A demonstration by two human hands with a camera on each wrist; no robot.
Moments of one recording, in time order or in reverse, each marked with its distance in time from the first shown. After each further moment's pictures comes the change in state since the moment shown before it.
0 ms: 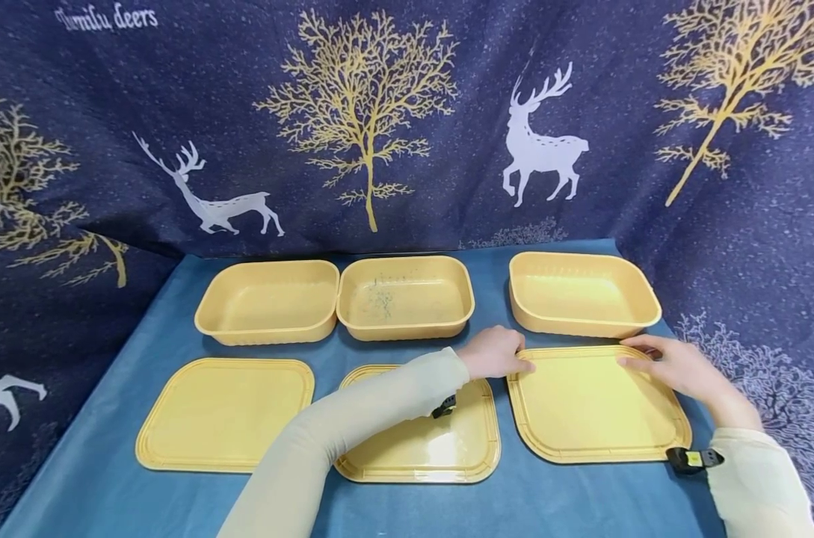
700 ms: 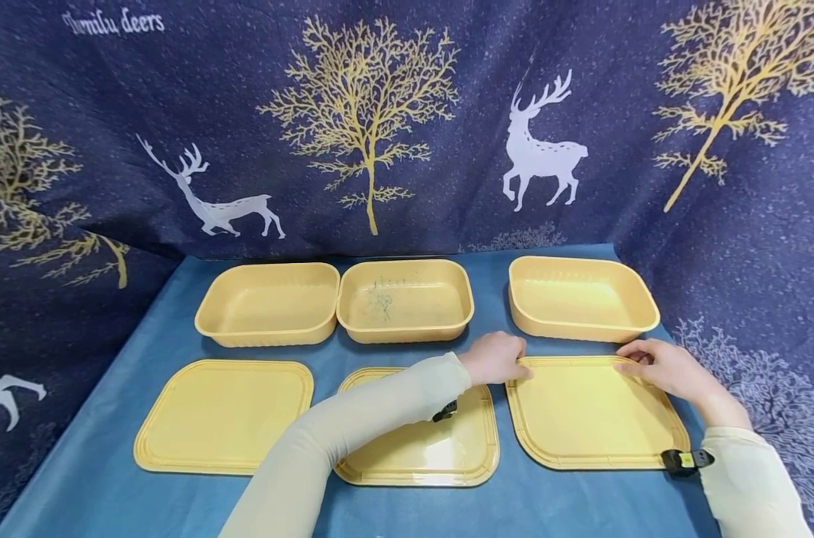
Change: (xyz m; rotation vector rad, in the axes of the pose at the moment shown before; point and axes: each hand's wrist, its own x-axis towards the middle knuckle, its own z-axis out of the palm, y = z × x) left_hand -0.003 0.003 0.004 0.093 0.018 0.004; right_hand 0.005 -0.001 0.005 0.018 -0.005 -0.027
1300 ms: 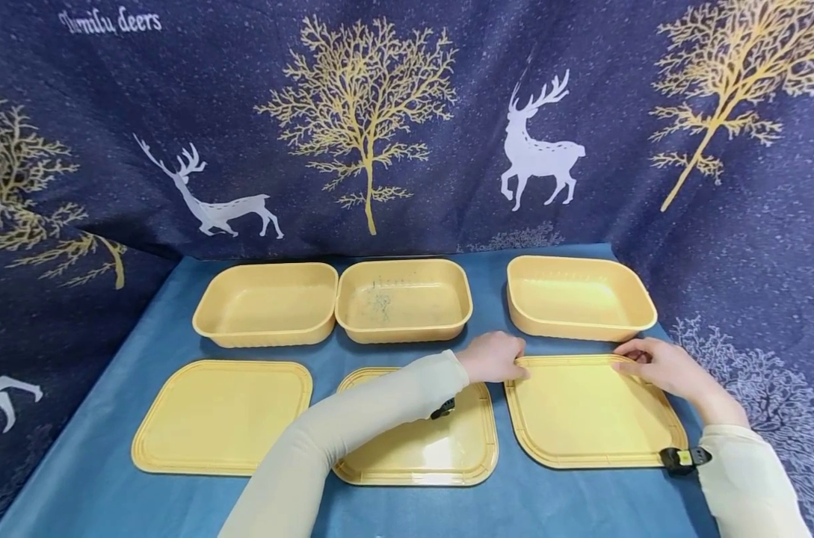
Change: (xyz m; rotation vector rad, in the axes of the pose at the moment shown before) left_hand -0.001 0.000 -0.002 0.030 -0.012 0.042; right_hand 0.000 0.002 0.001 0.010 -0.013 0.005
